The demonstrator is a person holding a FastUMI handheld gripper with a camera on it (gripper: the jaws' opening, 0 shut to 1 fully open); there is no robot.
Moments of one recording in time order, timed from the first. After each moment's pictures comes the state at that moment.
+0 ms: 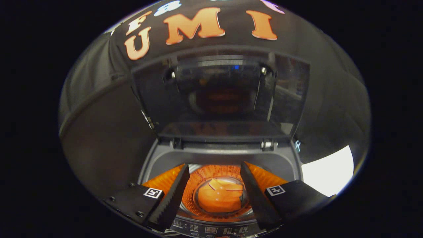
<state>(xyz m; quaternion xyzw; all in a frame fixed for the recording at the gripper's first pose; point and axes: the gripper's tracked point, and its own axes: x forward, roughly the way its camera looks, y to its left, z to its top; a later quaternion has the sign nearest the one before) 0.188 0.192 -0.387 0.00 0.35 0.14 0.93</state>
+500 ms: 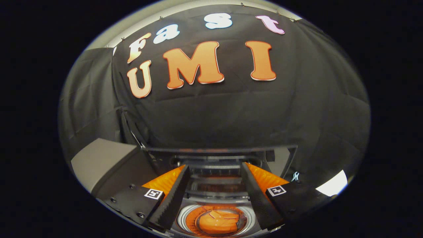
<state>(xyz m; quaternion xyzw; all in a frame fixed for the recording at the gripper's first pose) 0.278 0.196 -0.222 0.02 0.21 0.14 0.97</state>
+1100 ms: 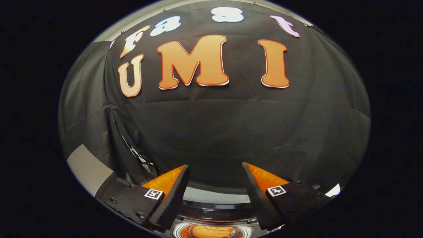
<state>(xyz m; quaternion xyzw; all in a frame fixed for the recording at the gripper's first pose) 0.388 0.224 -0.256 -0.03 0.25 0.12 0.96</state>
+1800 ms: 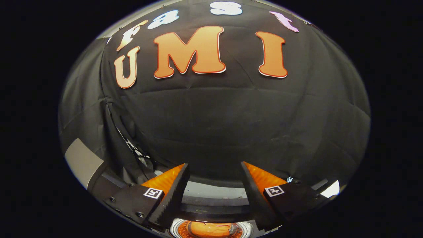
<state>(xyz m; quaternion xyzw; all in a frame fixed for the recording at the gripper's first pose) 0.367 0.216 -0.268 -0.03 0.26 0.11 0.96</state>
